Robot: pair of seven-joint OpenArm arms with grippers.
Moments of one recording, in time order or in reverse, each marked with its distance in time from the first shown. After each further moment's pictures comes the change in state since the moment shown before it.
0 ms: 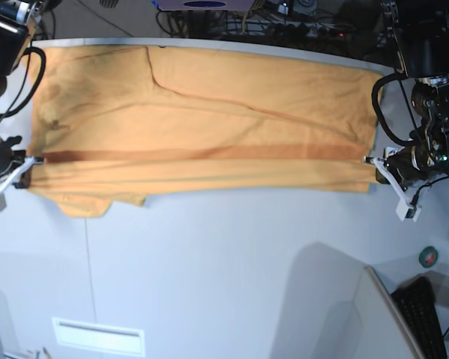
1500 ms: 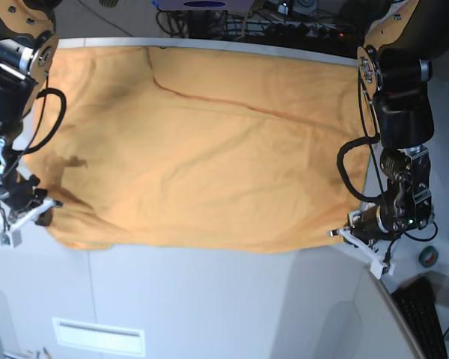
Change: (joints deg) left arm -20.1 7.4 4.7 -21.0 1.1 8.1 -10.0; right arm 13.5 -2.8 0.1 -16.6 -0.3 -1.0 6.8
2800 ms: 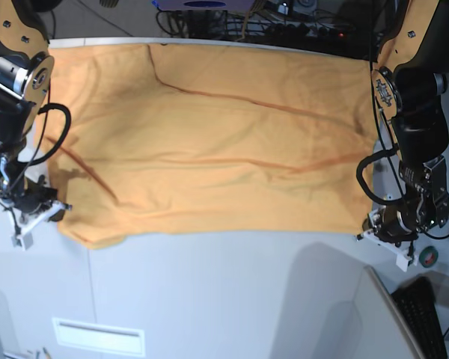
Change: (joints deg) left arm -6.2 -3.2 -7.7 -12.5 0.0 0.0 -0.5; right arm 6.2 0.6 0.3 -9.7 0.1 0.0 -5.9
